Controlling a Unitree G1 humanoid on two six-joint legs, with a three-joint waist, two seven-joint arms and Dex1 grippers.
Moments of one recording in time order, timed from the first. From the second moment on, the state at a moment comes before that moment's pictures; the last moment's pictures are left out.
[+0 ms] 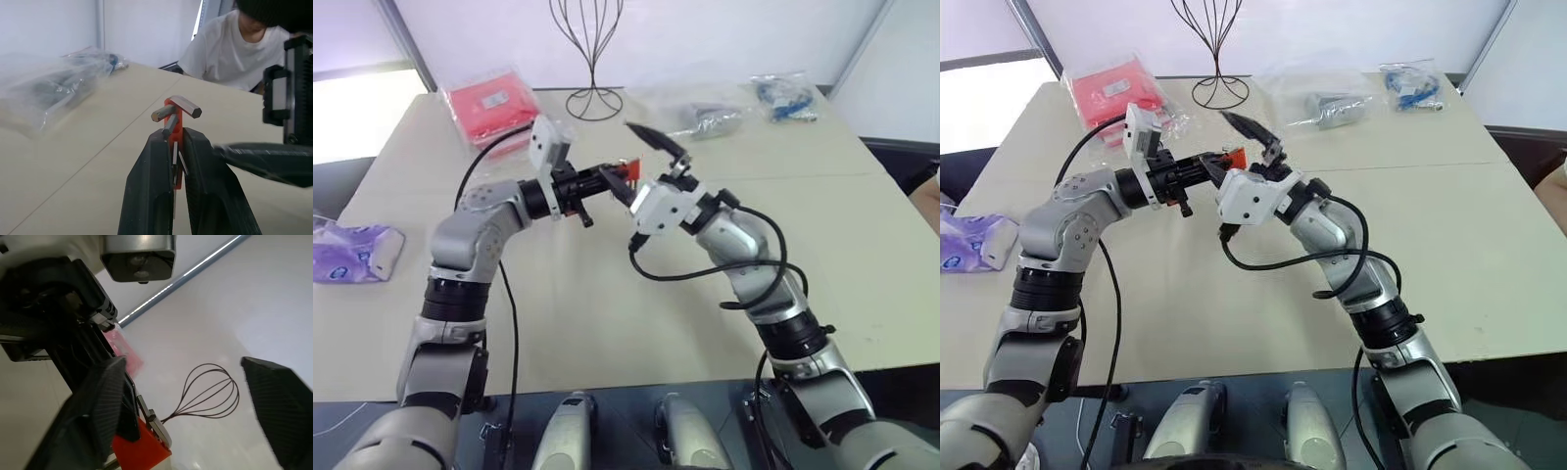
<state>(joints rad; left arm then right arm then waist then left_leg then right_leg) -0.77 0.42 0.02 0.08 -0.51 0.56 -0.89 -0.60 -0.38 0.26 -0.19 -0.33 -0.15 0.45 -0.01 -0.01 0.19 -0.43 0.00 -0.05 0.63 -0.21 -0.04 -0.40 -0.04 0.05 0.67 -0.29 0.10</state>
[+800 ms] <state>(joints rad) -0.75 0.15 -0.15 0.20 -0.51 0.65 -0.89 -0.10 -0.86 -0.21 -0.56 0.00 0.24 0.81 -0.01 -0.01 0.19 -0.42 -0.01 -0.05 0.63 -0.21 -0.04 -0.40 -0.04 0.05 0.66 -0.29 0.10</state>
